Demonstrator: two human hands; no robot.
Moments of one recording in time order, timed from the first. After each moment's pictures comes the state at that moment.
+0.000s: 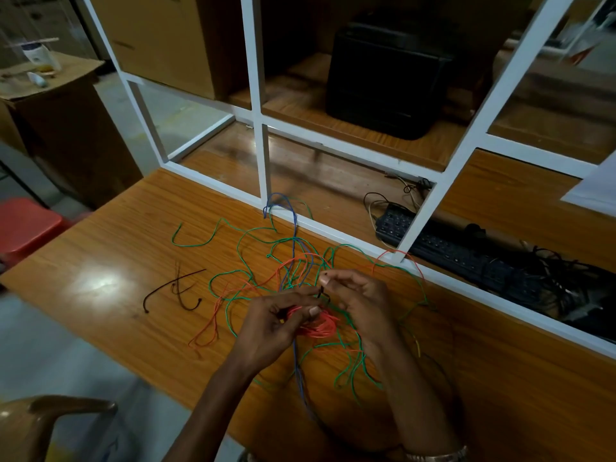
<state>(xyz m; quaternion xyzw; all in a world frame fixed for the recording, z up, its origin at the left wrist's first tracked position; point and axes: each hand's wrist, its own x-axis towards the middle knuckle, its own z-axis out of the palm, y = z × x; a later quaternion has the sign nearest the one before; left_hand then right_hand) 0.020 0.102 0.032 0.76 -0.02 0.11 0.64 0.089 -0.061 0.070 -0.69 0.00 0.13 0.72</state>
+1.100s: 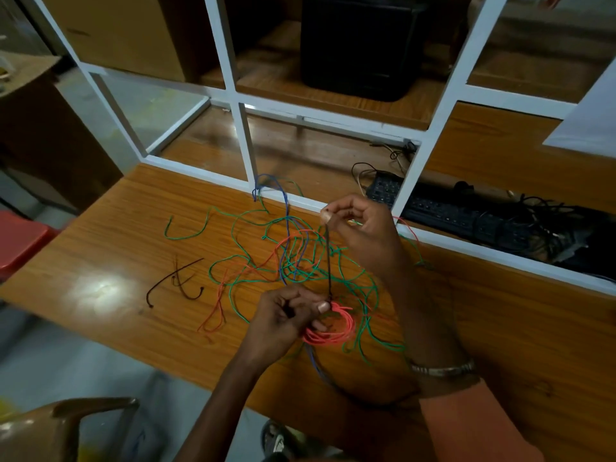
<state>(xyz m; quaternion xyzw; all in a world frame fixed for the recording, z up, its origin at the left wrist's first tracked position) -0.010 0.087 0.037 0.65 0.04 -0.02 0.76 0.120 -0.063 0.112 -0.77 -0.16 -0.02 0.62</state>
